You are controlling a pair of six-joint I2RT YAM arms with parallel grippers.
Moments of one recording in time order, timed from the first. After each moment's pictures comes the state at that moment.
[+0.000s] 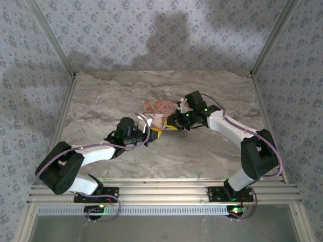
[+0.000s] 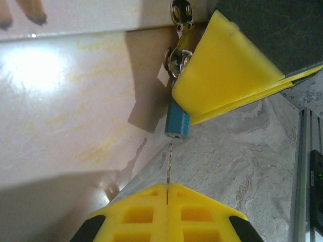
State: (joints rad) left arm -0.65 1.40 0.50 0.52 0.48 -0.32; right arm 0.51 1.57 1.09 -0.43 -0.69 0.77
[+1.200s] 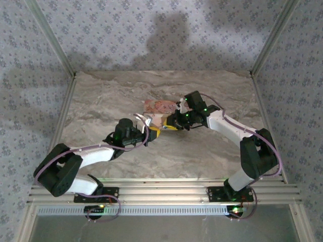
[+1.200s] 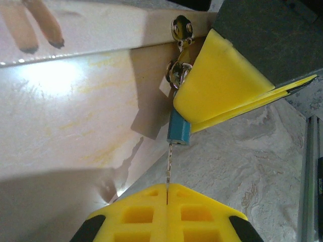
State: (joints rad) left arm -0.65 1.38 0.47 0.55 0.44 -0.32; right arm 0.51 1.57 1.09 -0.43 -0.70 0.77
